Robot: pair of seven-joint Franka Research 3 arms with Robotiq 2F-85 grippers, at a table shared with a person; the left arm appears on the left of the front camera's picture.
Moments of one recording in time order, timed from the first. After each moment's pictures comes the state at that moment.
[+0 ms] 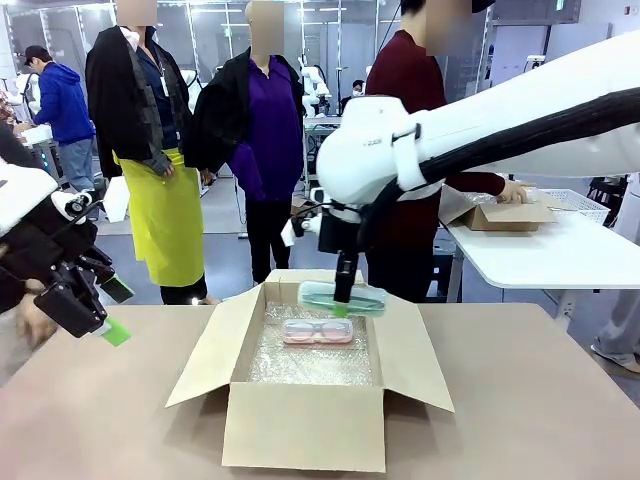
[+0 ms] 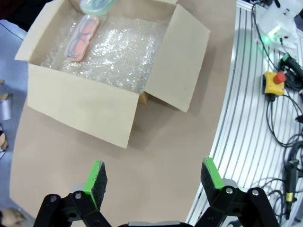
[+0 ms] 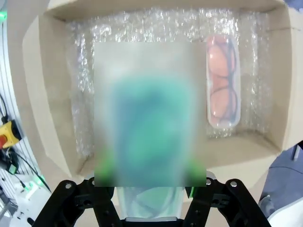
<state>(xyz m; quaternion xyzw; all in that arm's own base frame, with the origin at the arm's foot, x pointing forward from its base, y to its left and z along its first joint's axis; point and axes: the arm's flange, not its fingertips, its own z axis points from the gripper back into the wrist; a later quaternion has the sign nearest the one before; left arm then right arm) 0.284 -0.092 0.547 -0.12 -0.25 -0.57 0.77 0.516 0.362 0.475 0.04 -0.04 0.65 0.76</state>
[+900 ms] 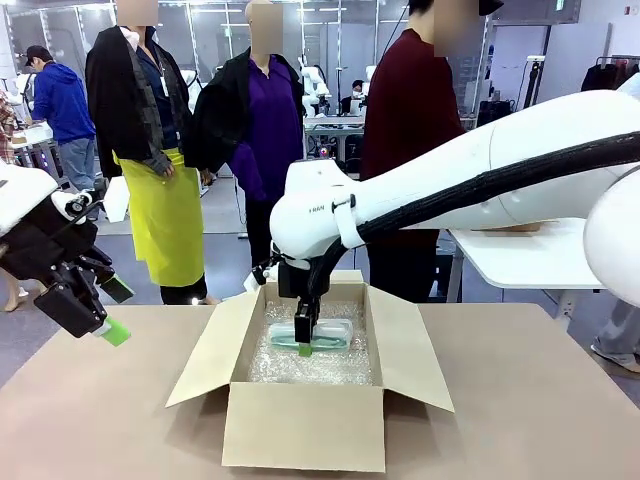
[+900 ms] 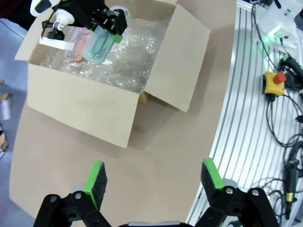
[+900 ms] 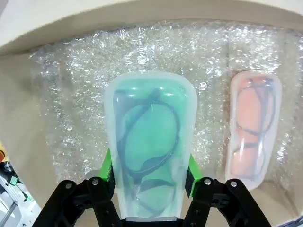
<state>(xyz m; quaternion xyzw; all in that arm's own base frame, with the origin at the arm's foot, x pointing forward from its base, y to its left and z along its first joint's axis) 0.284 -0.092 0.547 -0.12 -0.25 -0.57 0.77 0.539 0.424 0.374 0.04 0.02 0.65 0.76</state>
